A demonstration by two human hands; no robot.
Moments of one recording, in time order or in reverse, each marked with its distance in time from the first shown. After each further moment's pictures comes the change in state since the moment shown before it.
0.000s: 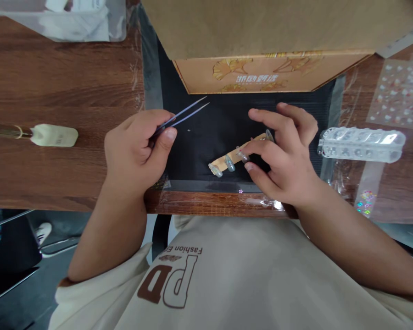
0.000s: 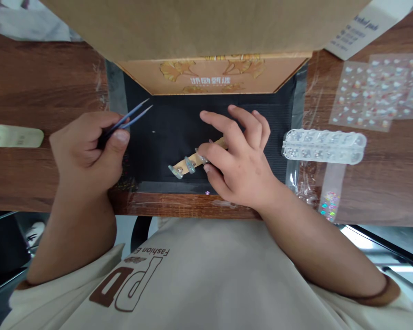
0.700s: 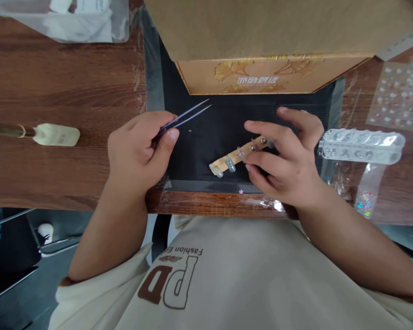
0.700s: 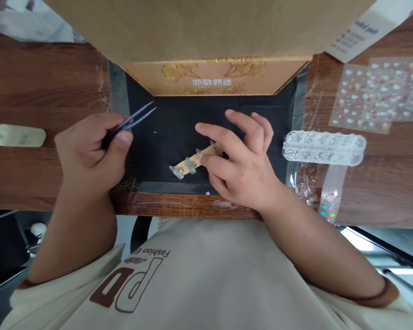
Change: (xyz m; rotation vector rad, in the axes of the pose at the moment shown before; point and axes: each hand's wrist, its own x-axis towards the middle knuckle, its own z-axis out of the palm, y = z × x) left_hand 0.000 0.002 -0.002 0.006 -0.056 -0.060; right_hand -0.001 0.004 0.001 -0.077 0.062 -0.122
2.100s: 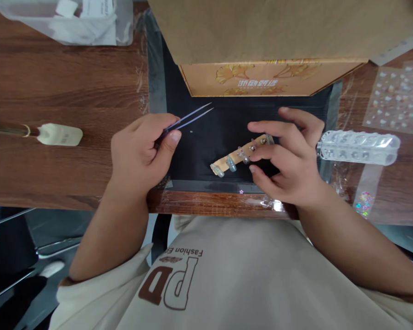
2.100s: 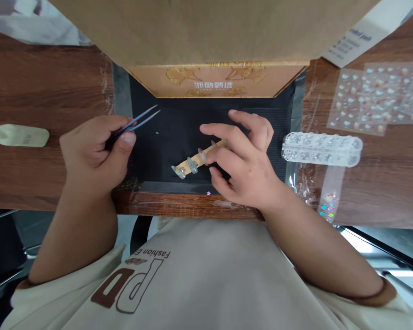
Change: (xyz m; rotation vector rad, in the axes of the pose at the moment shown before) left_hand -0.002 0.000 0.000 -0.016 0.012 -0.001; right_hand 0.003 0.006 -0.002 0.101 0.063 -0.016
